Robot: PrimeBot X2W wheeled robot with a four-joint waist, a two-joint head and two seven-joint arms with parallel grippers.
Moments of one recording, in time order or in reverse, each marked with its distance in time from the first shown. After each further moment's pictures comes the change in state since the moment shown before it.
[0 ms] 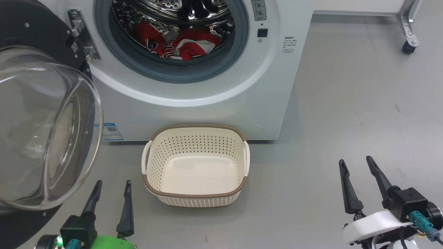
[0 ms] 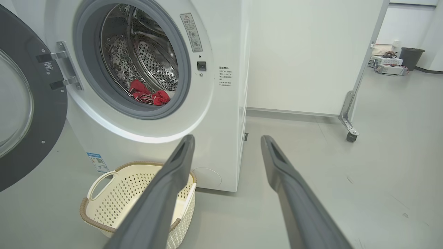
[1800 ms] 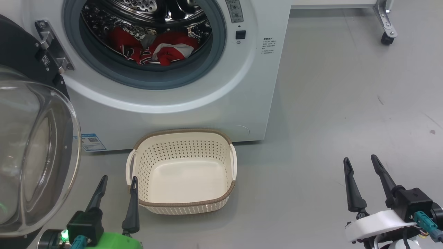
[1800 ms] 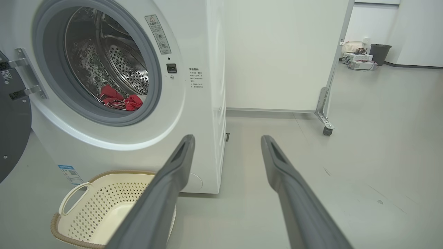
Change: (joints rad) left arm 0.001 0.000 -0.027 -0.062 0.029 0.025 0.061; right arm 0.000 0.008 -0.024 0.005 0.001 0.000 -0.017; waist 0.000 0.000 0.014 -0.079
